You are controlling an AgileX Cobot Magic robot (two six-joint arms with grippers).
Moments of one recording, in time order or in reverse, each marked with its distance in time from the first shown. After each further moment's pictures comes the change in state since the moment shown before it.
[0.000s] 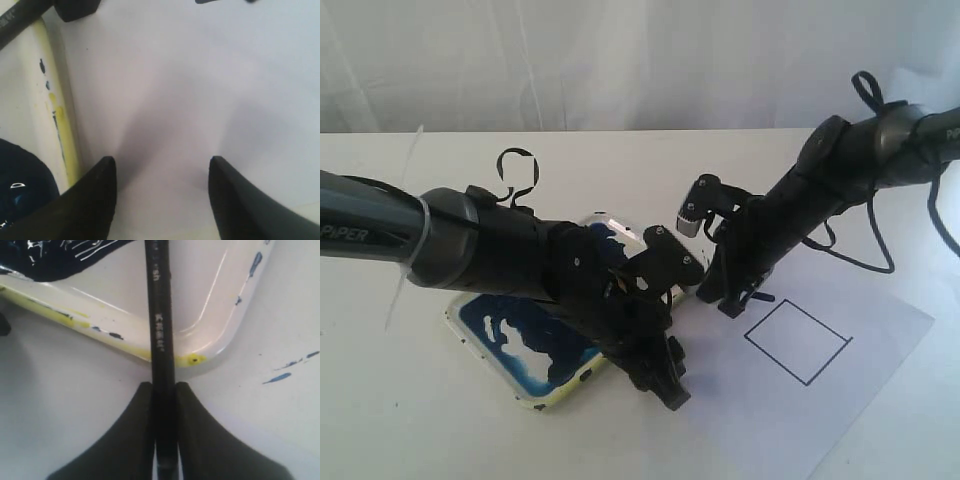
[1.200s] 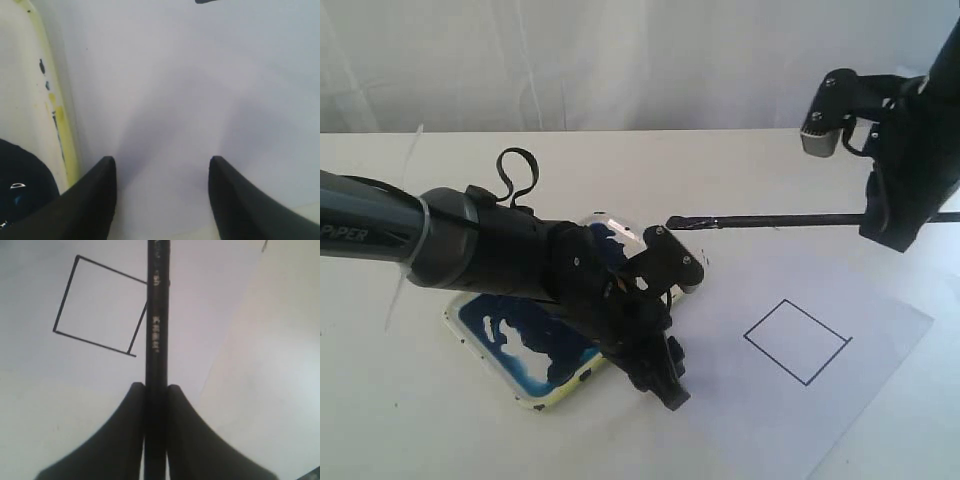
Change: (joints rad) left arm 0.000 0.000 0.000 0.000 0.002 0.002; right arm -0.102 -0.488 0.000 -0.611 0.386 0.524
